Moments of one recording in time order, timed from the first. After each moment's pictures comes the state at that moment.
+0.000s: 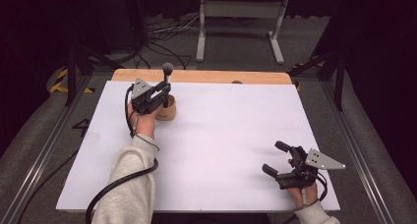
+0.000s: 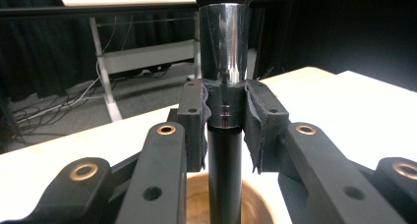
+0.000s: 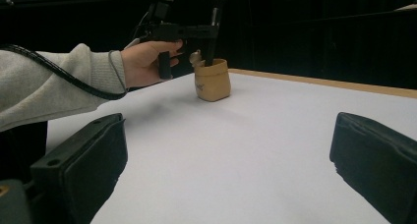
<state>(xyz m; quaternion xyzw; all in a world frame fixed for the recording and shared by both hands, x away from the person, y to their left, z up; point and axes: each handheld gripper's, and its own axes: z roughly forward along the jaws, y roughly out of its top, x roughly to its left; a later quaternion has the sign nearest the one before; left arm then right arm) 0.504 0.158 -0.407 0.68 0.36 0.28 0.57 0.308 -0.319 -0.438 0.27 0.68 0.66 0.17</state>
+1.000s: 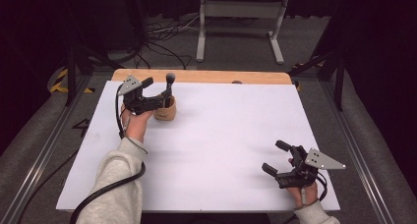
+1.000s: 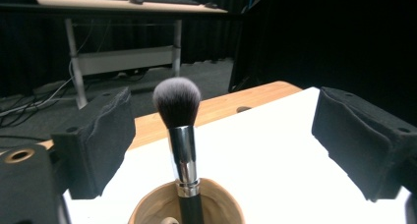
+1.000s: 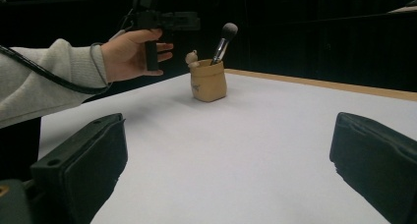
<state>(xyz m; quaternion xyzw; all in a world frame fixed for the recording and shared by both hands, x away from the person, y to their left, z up) 0.490 0.177 -0.382 0.67 0.35 0.23 0.61 0.308 -0.318 -0.435 0.27 0.68 0.65 0.19</state>
